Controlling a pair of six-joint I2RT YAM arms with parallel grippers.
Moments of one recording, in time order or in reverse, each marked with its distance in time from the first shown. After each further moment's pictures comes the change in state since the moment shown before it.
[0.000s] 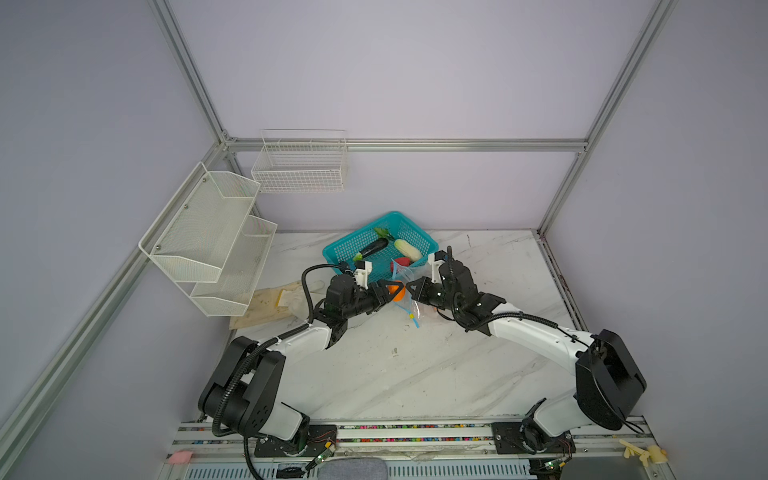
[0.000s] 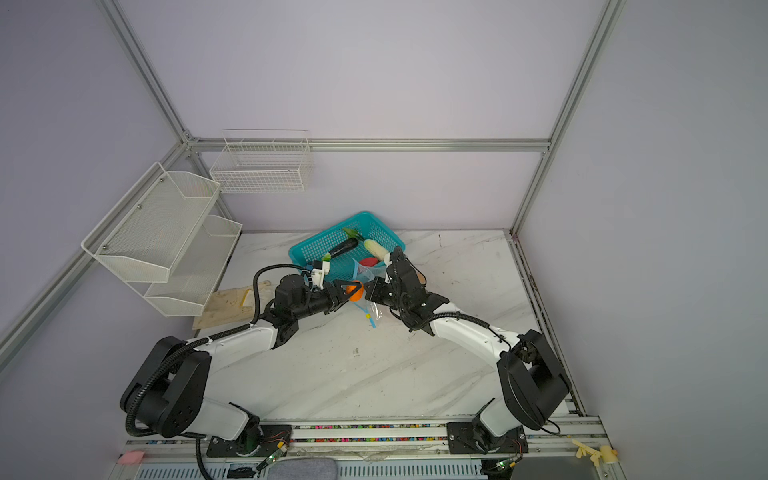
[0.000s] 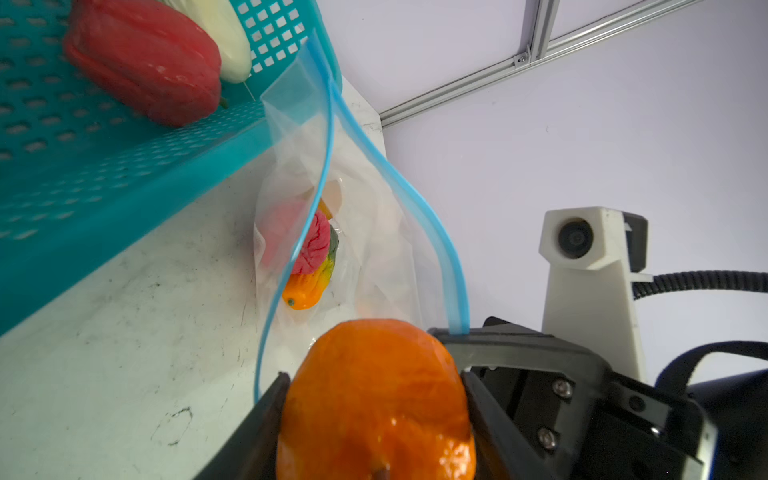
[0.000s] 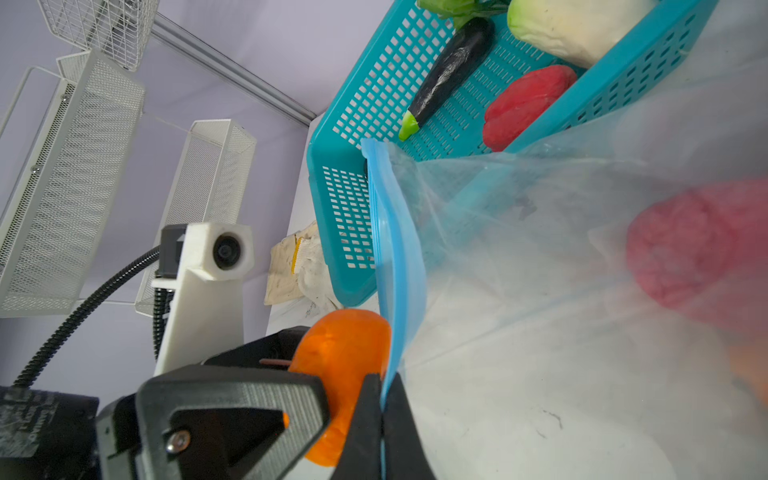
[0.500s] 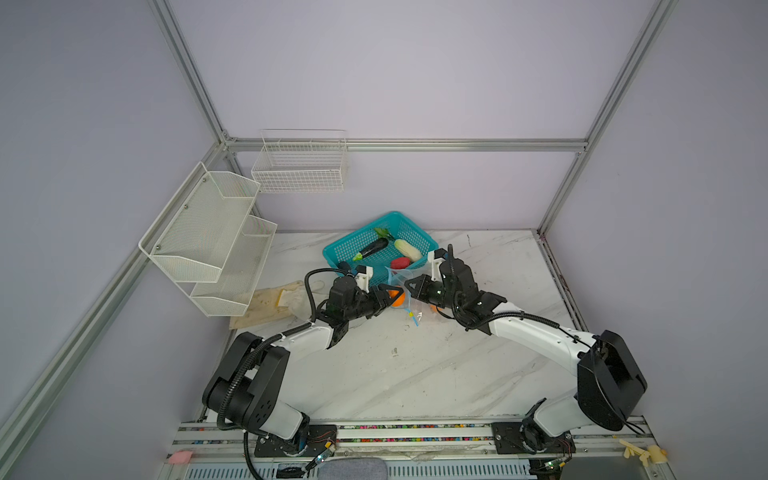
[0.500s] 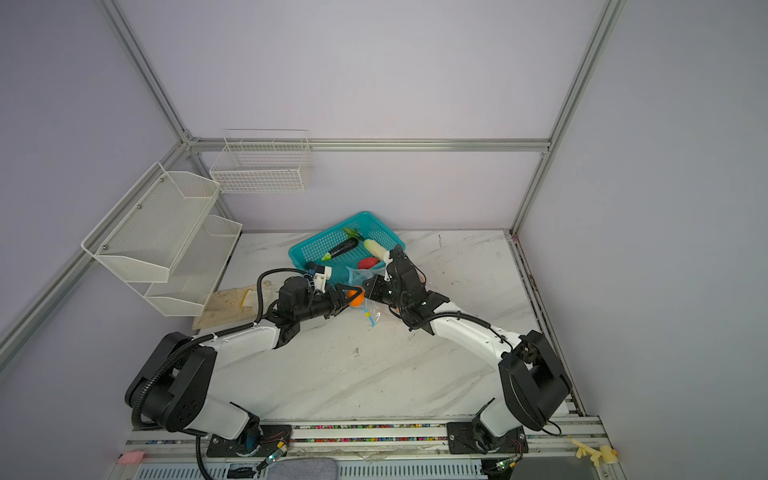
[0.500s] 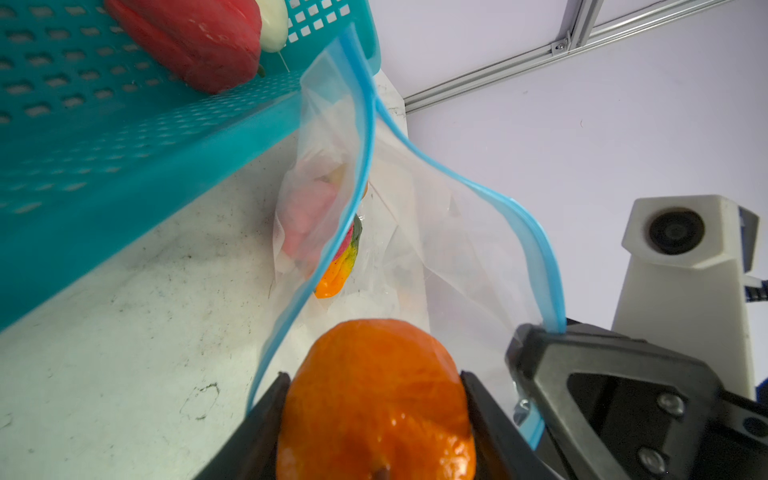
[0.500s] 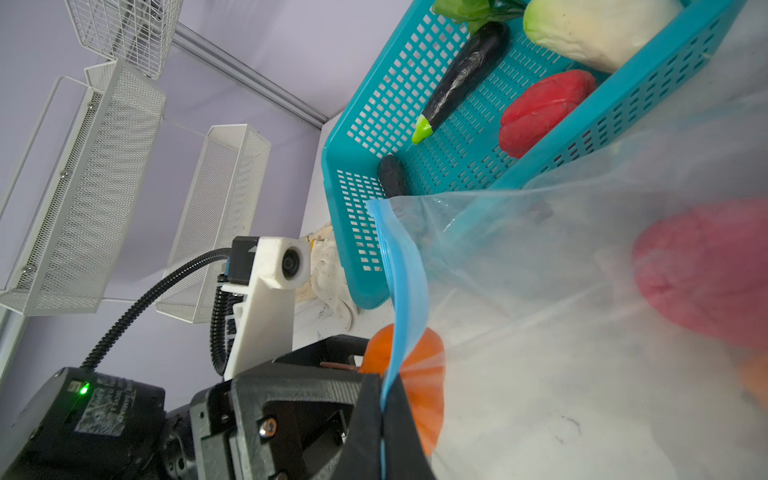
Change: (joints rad) left arm -0.001 0.029 -0.001 -0.037 -0.001 0.001; right arm 0.001 -0.002 0.016 0.003 -0.015 0.014
